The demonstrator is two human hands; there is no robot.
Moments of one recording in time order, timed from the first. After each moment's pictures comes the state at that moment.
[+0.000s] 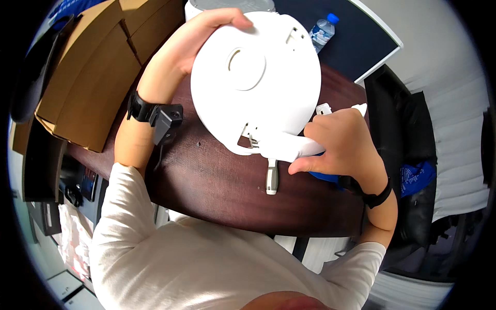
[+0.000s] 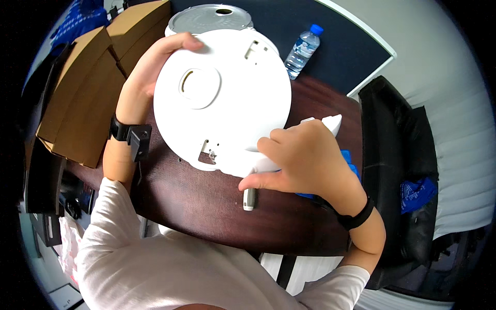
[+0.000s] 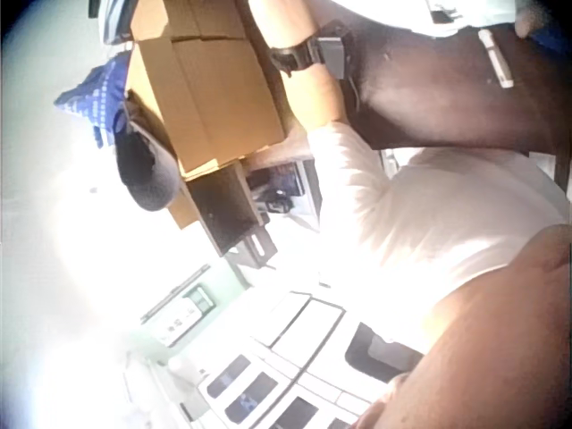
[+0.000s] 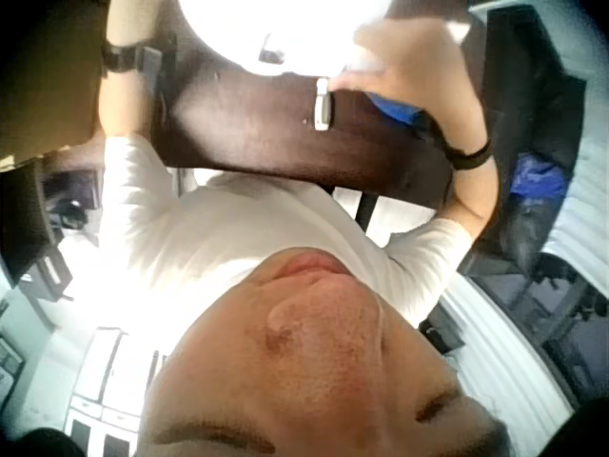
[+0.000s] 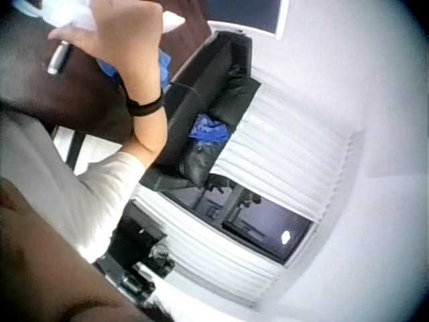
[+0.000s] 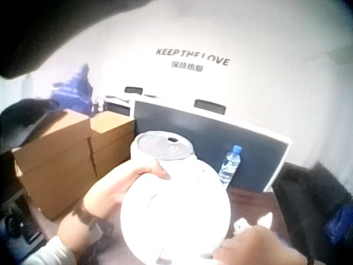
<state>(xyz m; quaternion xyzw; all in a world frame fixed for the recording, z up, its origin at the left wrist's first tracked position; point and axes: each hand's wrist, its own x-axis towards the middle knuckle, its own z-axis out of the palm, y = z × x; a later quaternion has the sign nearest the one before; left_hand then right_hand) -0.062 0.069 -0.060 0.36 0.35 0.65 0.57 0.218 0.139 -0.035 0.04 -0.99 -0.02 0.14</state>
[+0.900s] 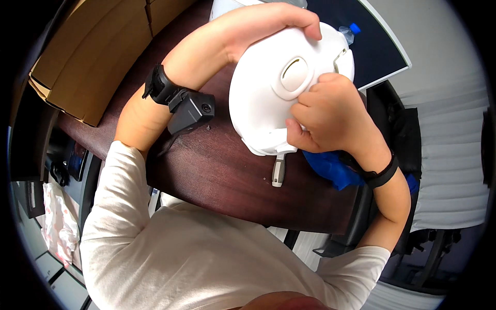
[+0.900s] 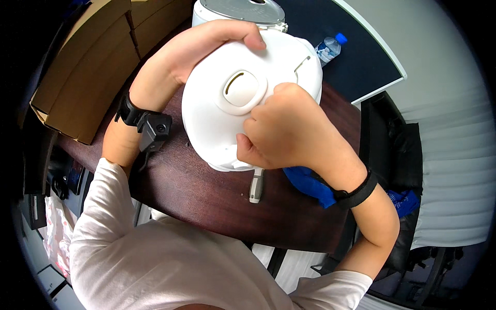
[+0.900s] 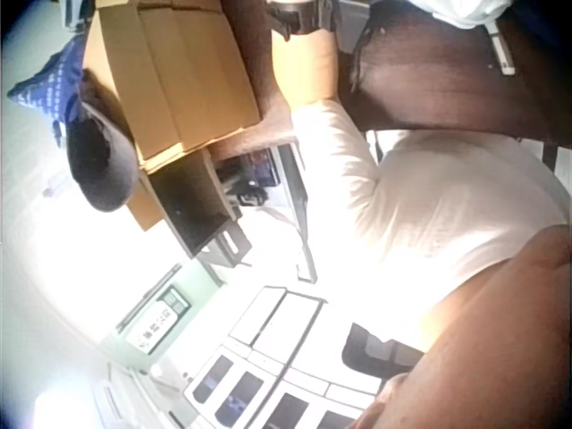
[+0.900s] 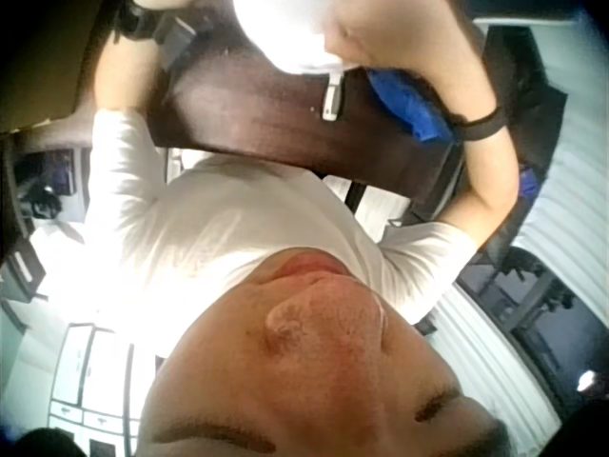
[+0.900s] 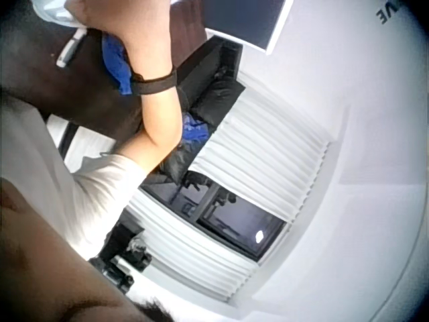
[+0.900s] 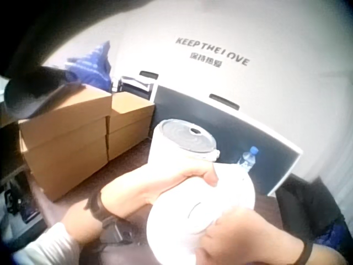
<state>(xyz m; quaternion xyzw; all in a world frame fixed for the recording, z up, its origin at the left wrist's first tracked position) -0.043 0.059 -0.051 0.39 0.35 0.60 0.60 0.140 0.123 -0.030 0.16 -0.97 -0.12 0.10</state>
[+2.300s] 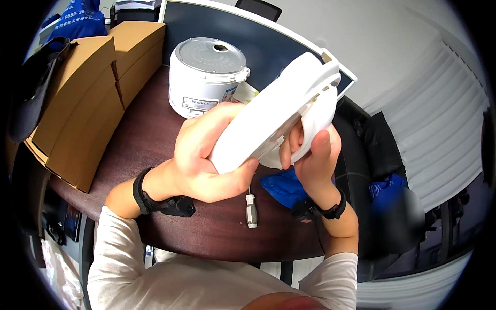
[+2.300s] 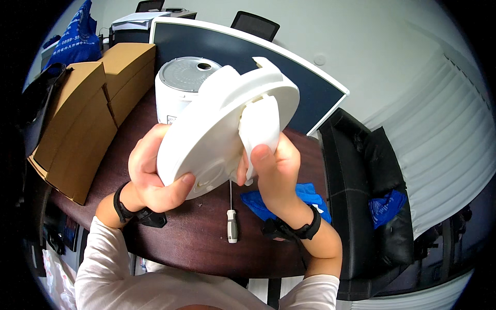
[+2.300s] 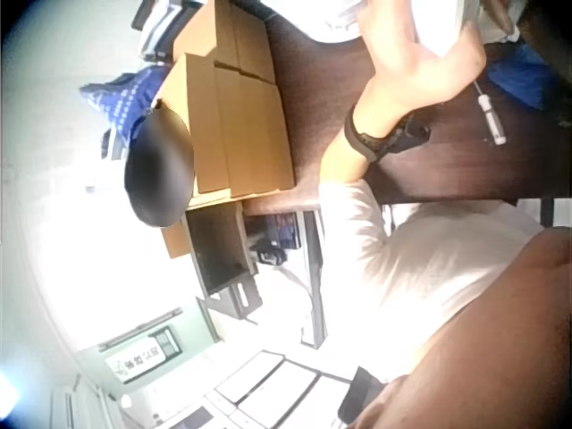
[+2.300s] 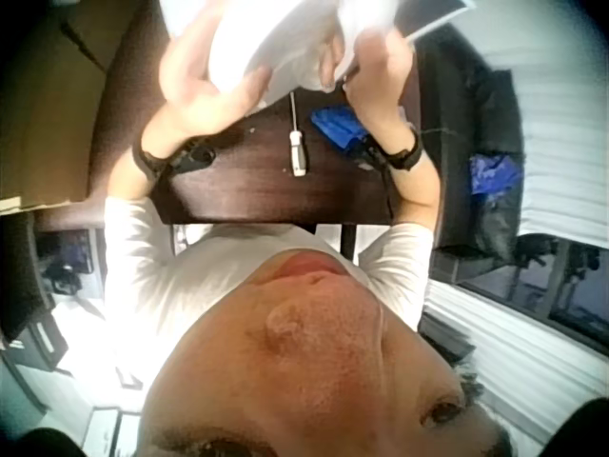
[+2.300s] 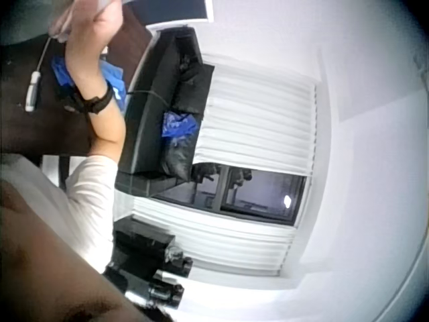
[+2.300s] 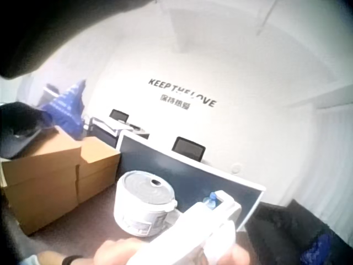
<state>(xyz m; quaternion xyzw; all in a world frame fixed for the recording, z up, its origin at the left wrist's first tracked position) 0.001 0.007 -0.044 0.70 0.23 0.68 -0.01 0.179 0.106 -0.017 -0.05 -0.73 0.56 0.39</state>
